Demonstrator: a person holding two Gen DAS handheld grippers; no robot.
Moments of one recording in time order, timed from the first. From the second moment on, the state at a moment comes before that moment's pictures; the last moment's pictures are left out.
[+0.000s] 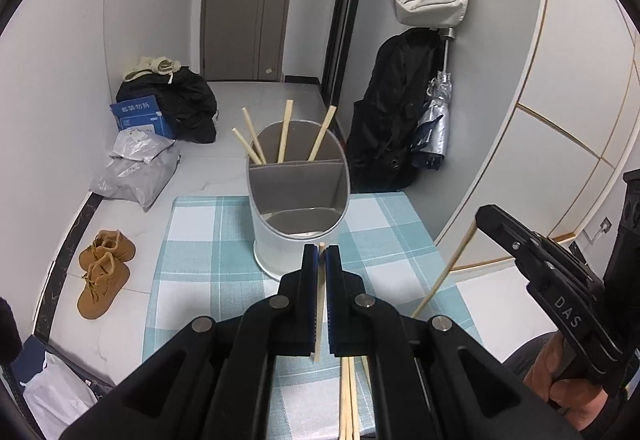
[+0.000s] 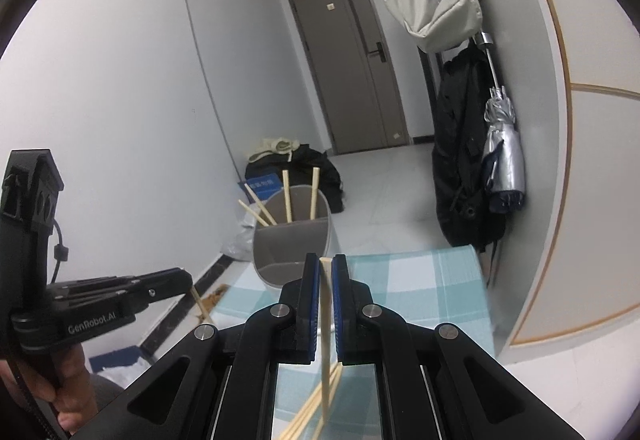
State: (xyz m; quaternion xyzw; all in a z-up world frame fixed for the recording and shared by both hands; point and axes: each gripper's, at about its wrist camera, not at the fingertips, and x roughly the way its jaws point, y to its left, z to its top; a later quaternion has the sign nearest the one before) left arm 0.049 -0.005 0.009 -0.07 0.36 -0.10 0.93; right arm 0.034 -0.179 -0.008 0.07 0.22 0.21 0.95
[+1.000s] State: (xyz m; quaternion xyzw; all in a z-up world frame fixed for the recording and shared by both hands) left arm 0.099 0.010 0.100 -0.08 0.35 -0.12 0.93; right arm 0.102 -0.157 0.074 0.10 0.21 0.25 0.94
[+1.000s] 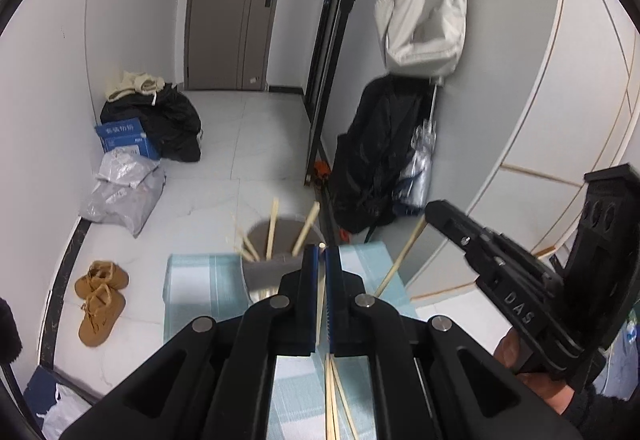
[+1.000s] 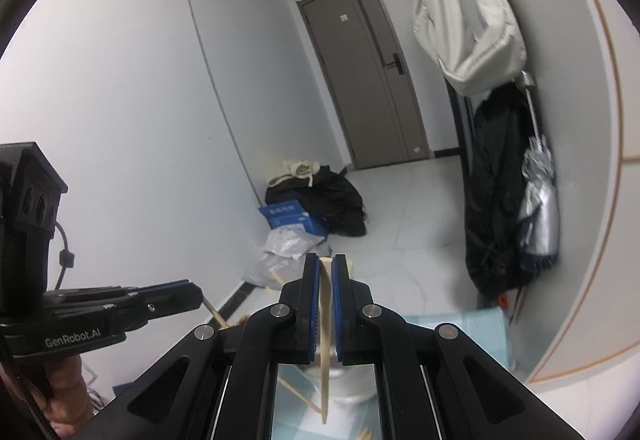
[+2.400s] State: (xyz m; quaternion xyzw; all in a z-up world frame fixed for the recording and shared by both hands) left arm 0.197 0.041 0.077 -0.05 0.39 -0.11 0.91; right arm 0.212 -0.089 0.074 0.01 0.20 0.28 0.94
